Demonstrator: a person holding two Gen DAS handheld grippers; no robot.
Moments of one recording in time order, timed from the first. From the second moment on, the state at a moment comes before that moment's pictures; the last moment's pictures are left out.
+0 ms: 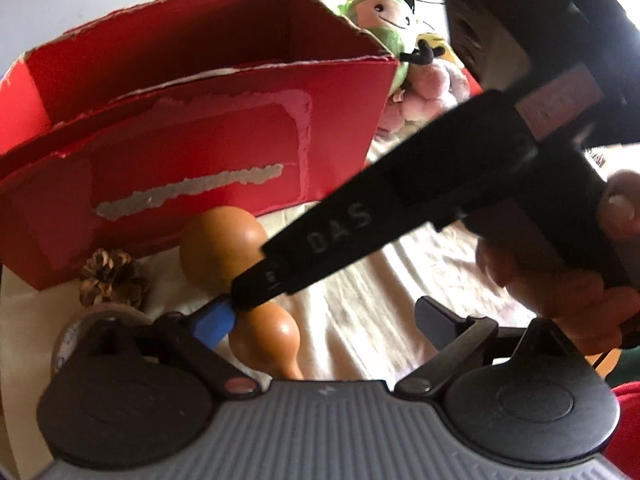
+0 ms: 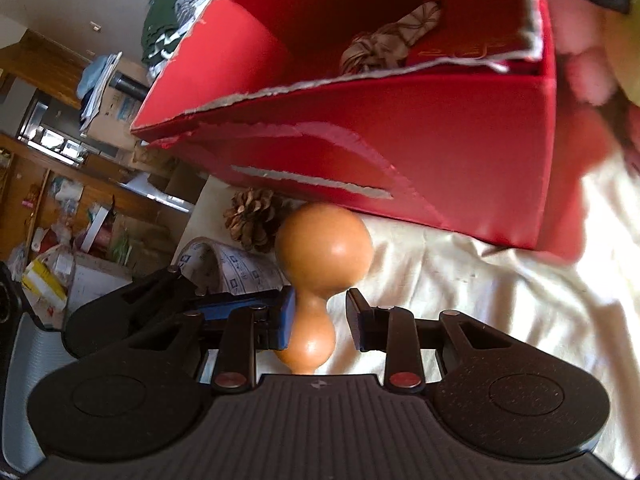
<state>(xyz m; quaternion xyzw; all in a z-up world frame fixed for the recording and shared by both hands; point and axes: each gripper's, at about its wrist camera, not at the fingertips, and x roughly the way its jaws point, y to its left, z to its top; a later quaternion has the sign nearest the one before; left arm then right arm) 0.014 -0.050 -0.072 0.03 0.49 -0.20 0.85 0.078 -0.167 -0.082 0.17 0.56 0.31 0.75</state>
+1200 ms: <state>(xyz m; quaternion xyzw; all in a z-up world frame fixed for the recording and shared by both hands) 0.030 -0.059 -0.091 0.06 0.52 -0.17 0.84 0.075 -0.210 -0.092 0.23 0.58 0.28 0.73</state>
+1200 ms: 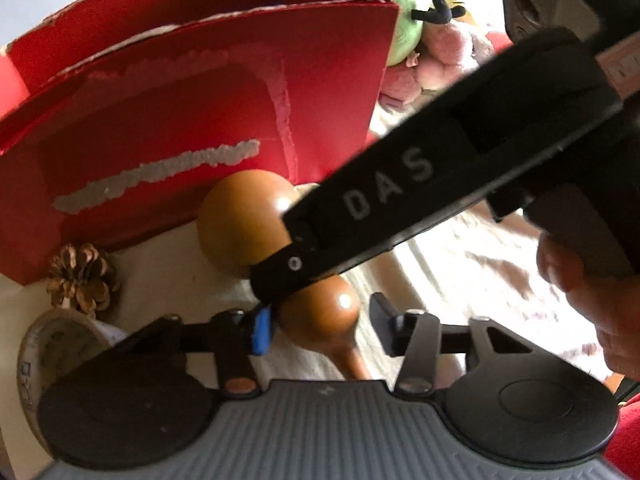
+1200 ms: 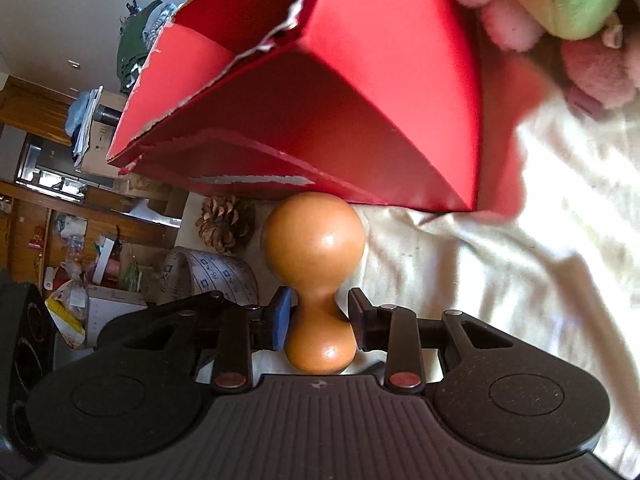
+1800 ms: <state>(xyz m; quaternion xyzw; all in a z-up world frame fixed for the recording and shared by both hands) 0.028 -0.096 -0.056 0.07 0.48 -0.25 0.83 0.043 -0.273 -0.067 0.27 0.54 0.20 0.77</state>
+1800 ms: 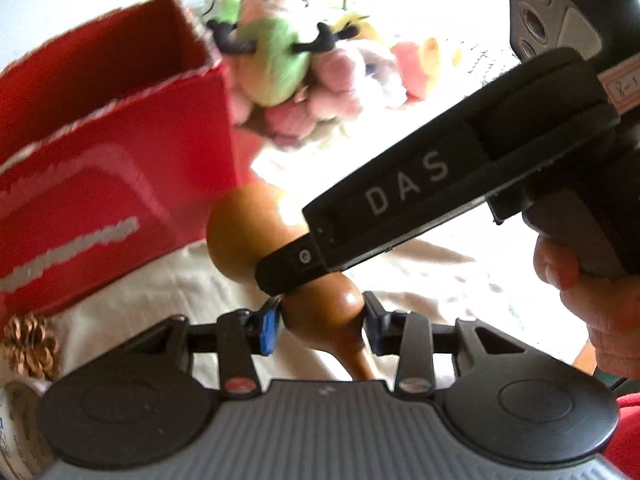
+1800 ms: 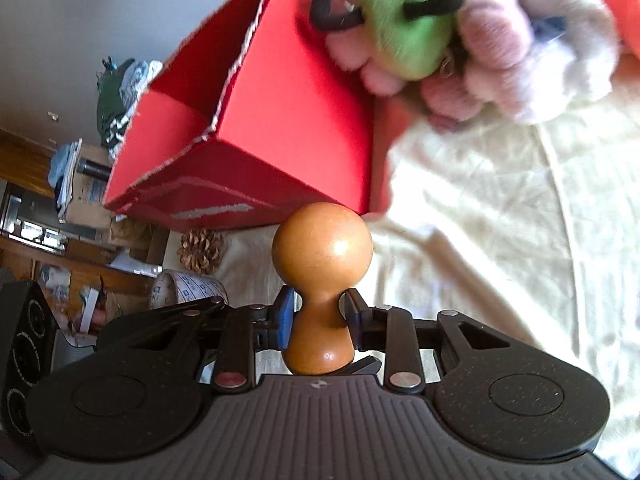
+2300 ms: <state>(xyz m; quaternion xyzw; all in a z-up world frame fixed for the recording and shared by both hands) -0.013 -0.125 0.046 0.12 0.37 -0.29 0.87 0.029 -0.286 0.019 0.29 0.43 0.22 0.82</state>
